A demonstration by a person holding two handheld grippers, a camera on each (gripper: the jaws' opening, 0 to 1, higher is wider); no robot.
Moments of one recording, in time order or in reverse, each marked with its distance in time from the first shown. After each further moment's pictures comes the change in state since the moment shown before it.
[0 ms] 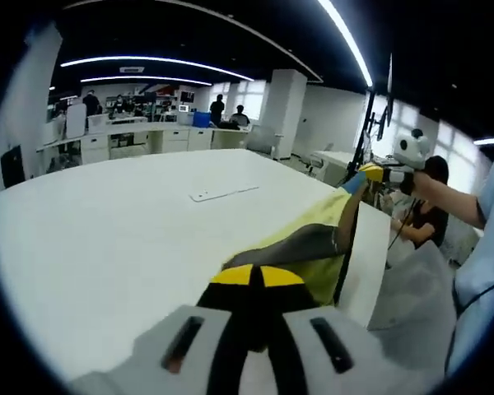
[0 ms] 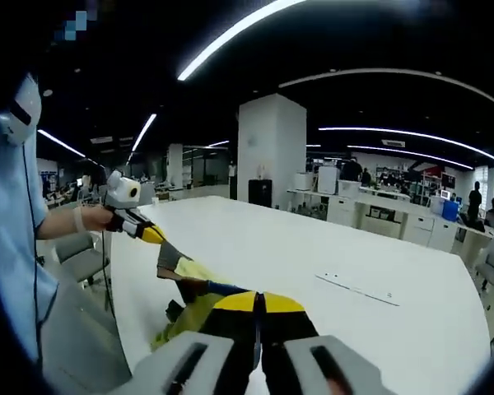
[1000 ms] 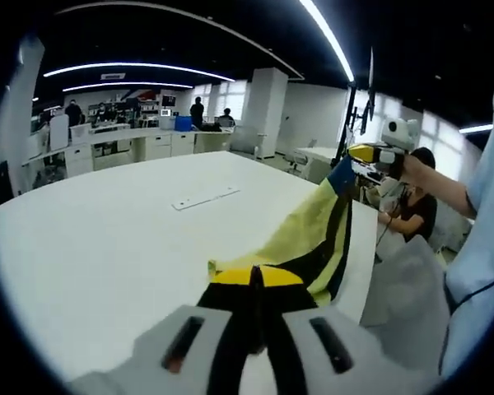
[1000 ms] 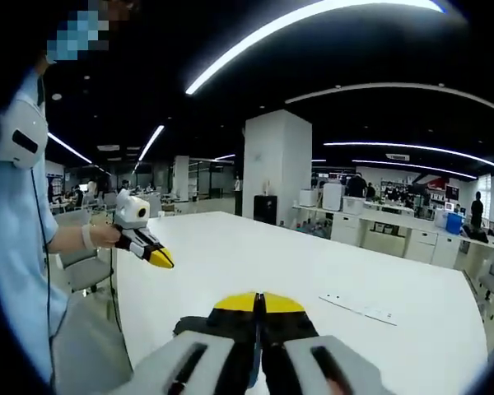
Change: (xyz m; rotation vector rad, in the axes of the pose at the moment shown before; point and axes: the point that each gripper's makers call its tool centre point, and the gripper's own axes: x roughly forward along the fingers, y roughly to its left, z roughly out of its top) left arm 0.017 -0.025 -0.002 0.055 0.021 -0.090; right arm -0.004 0.002 0.026 -0.010 -0.054 0.026
